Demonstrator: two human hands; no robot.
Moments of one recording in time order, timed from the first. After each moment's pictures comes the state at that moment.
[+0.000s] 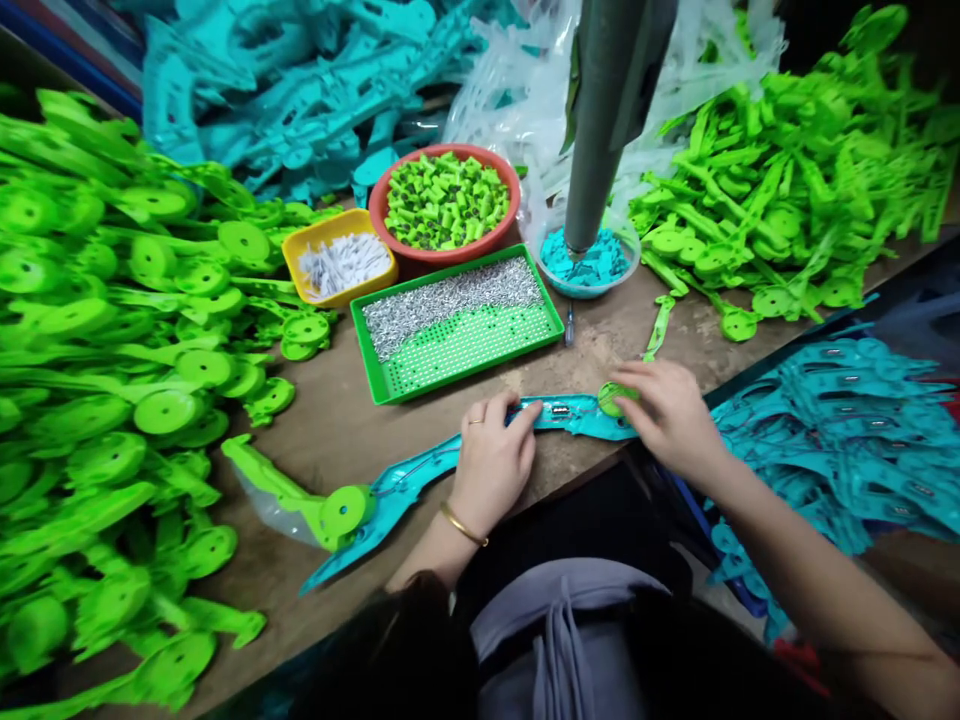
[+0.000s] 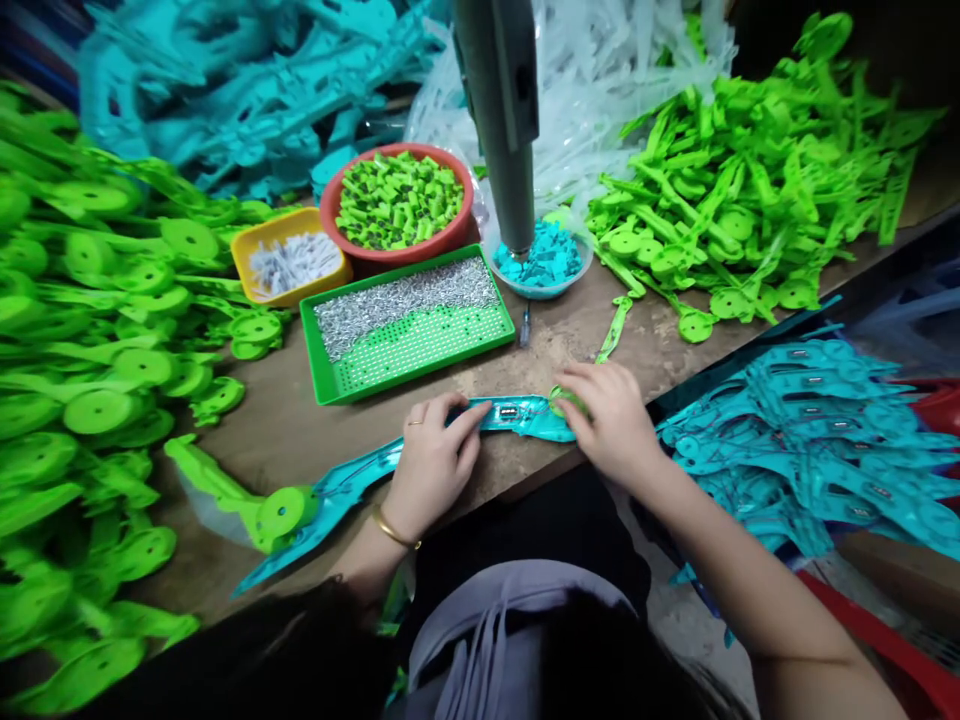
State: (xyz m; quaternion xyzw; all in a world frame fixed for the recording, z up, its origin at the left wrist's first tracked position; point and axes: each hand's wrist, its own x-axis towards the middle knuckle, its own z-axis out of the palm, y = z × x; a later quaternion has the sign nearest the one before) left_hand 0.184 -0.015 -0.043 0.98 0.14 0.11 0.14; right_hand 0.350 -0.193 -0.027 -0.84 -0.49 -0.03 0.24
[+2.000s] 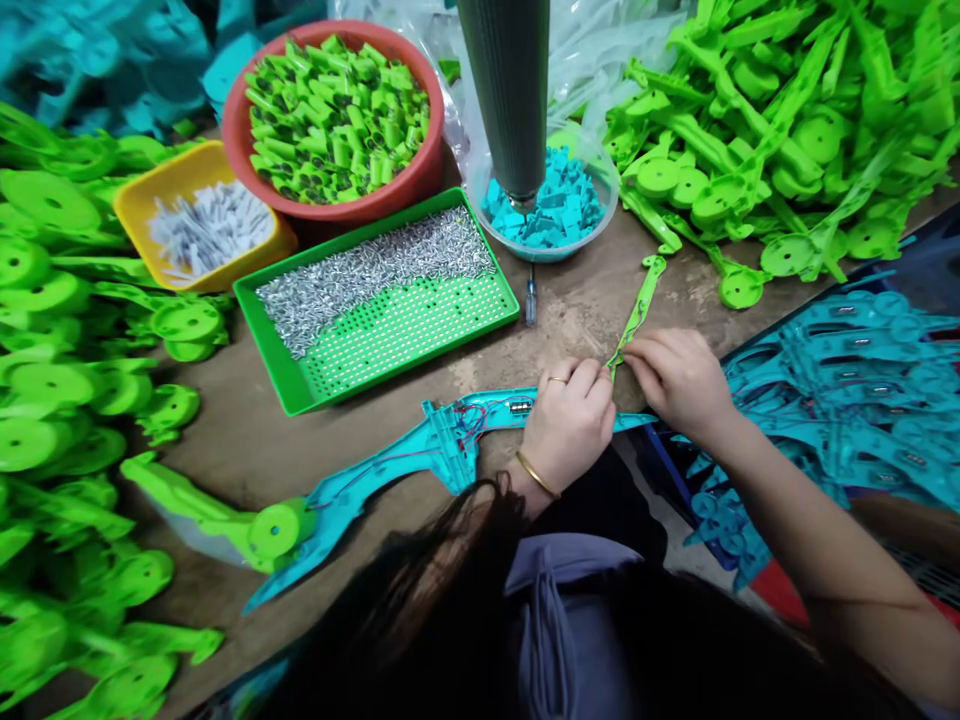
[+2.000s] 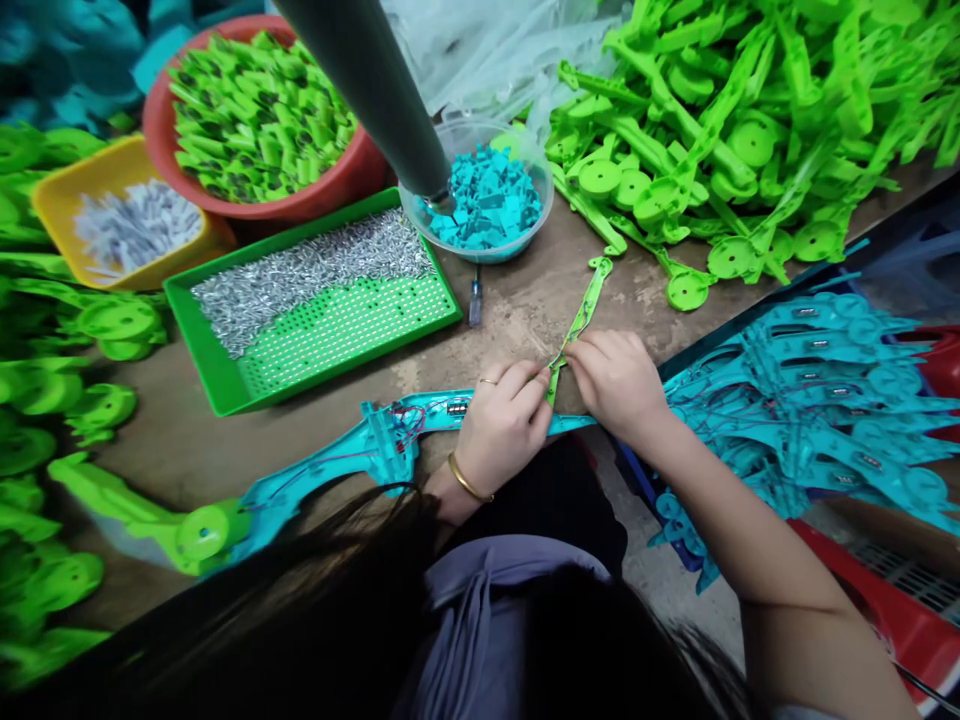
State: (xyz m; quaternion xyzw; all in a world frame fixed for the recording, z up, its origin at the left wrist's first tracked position) left_hand 0.280 -0.085 -0.061 0.96 0.02 0.17 0.22; right_hand 0.402 -0.214 -0.052 -0.84 -0.51 -0.07 0.16
